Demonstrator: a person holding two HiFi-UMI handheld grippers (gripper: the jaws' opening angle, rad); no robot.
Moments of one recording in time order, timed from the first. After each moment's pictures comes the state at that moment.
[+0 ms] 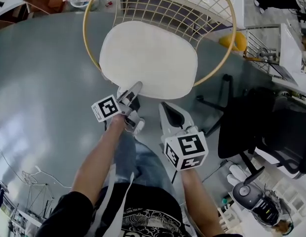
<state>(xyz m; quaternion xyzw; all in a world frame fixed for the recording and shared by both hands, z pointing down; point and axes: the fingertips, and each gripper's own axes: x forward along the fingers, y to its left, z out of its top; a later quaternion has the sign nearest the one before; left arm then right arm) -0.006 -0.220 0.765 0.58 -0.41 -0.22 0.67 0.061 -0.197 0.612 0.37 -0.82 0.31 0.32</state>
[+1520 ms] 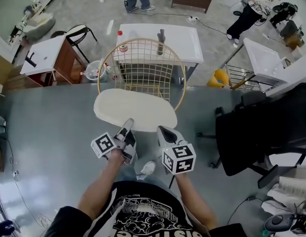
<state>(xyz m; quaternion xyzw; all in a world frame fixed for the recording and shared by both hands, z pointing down) 0.013 -0.189 0.535 0.65 -0.41 -0.27 0.58 0.129 -0.162 0.488 0.43 -0.84 0.28 0.16</state>
